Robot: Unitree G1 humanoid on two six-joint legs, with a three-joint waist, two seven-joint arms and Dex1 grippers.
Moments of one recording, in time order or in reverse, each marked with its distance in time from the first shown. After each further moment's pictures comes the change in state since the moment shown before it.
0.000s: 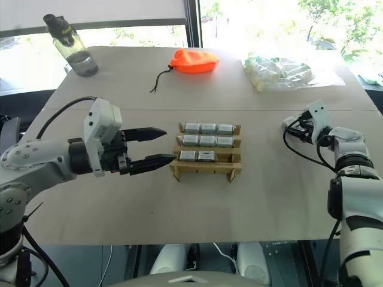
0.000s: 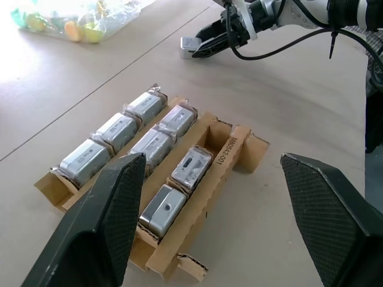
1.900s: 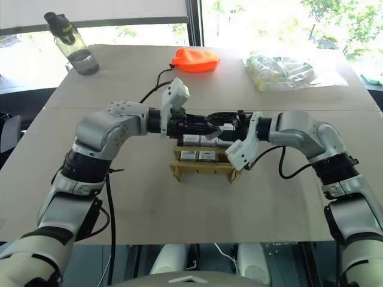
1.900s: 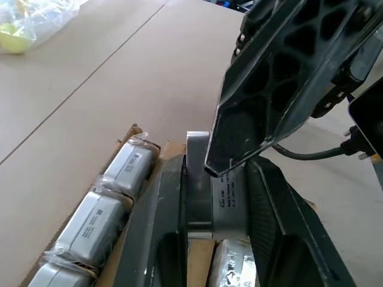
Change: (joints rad) left arm -0.535 -0.372 -0.509 0.715 0.494 -0.220 -0.358; right arm 0.156 -0.006 0.439 -1.093 -0.599 -0.877 -0.296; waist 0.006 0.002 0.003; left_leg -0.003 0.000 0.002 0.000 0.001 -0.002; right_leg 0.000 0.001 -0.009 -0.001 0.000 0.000
